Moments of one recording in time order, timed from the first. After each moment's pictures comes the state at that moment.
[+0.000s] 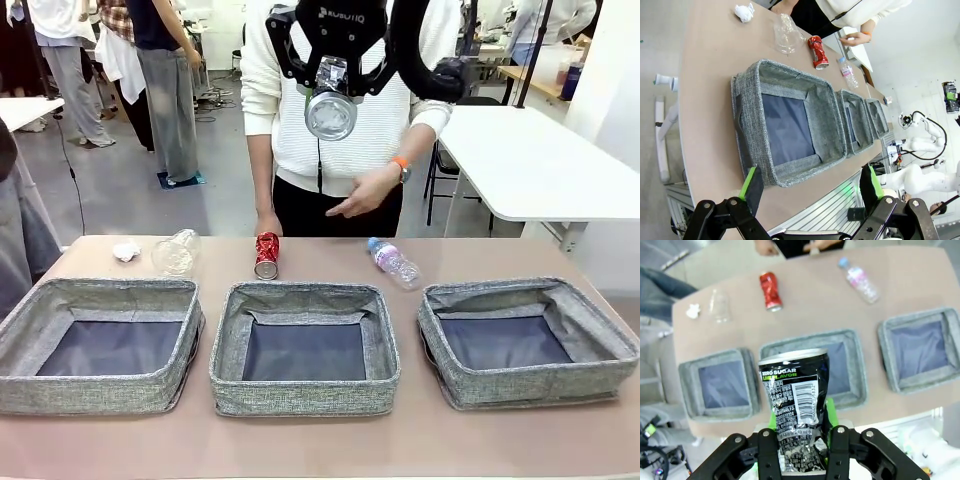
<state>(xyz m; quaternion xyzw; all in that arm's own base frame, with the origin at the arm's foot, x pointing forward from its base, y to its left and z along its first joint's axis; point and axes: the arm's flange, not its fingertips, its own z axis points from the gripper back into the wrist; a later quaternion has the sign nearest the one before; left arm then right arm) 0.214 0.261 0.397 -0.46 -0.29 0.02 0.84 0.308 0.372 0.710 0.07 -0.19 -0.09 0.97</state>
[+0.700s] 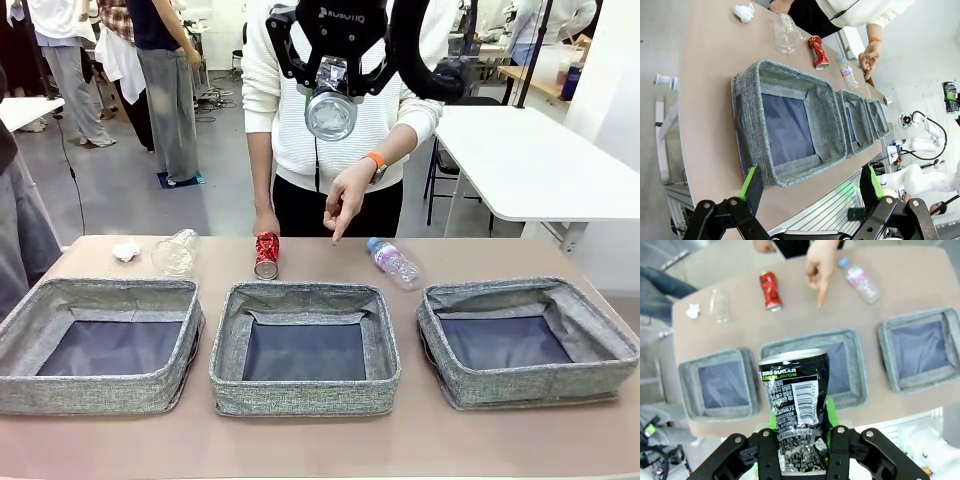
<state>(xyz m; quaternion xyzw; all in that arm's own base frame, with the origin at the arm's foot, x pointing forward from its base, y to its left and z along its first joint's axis) 0.214 0.261 0.397 -0.46 -0.29 0.02 0.84 0.308 0.372 0.710 0.07 -0.19 -0.09 0.97</state>
